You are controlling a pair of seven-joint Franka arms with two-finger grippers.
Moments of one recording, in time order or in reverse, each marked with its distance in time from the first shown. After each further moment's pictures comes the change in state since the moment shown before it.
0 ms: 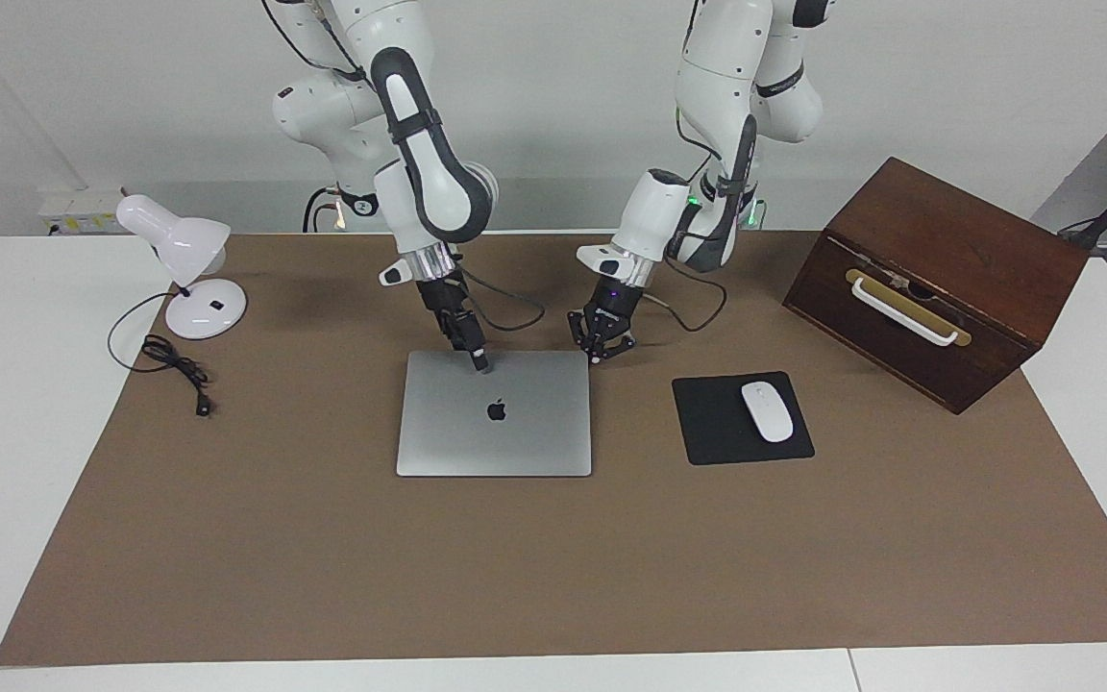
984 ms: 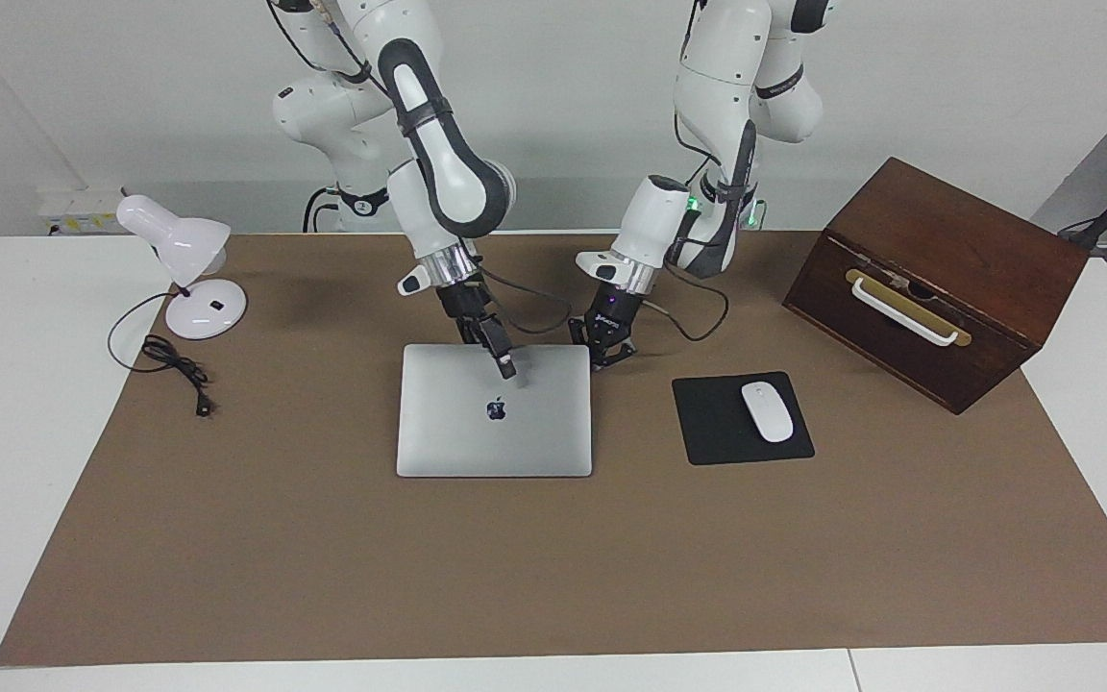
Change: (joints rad) left arm 0.000 0.028 0.014 0.038 0.000 0.000 0.106; right arm 0.003 0.050 0.005 0.160 0.000 -0.019 0.000
